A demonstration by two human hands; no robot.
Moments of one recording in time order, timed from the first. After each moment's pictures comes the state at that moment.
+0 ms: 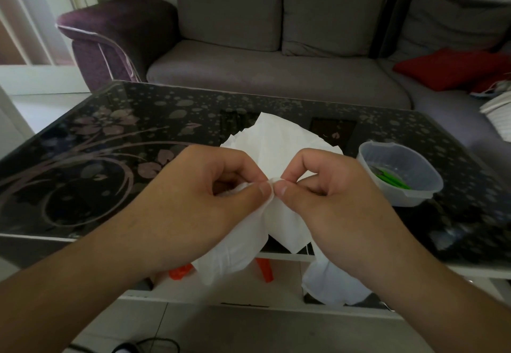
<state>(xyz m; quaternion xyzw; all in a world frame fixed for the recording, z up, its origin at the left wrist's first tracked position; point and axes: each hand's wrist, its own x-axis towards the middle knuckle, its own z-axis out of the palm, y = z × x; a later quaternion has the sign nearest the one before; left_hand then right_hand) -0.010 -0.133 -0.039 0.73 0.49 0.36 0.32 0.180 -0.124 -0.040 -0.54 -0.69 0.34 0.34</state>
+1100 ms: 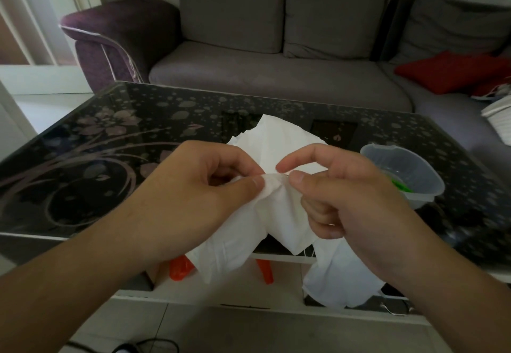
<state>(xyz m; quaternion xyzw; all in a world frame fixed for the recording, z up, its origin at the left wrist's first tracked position) -0.016 -0.131 -0.036 0.69 0.51 0.38 0.35 0.193 -0.116 -0.028 -0.47 -0.61 0.53 0.36</state>
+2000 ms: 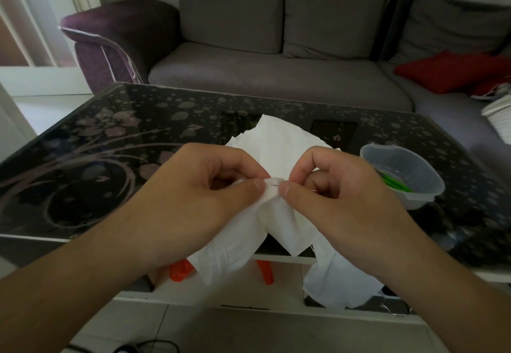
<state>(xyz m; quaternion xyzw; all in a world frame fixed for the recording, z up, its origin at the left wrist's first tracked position) -0.016 -0.131 -0.038 0.71 0.48 0.38 0.36 0.190 -0.120 -0.037 -0.51 -0.73 0.30 0.35</state>
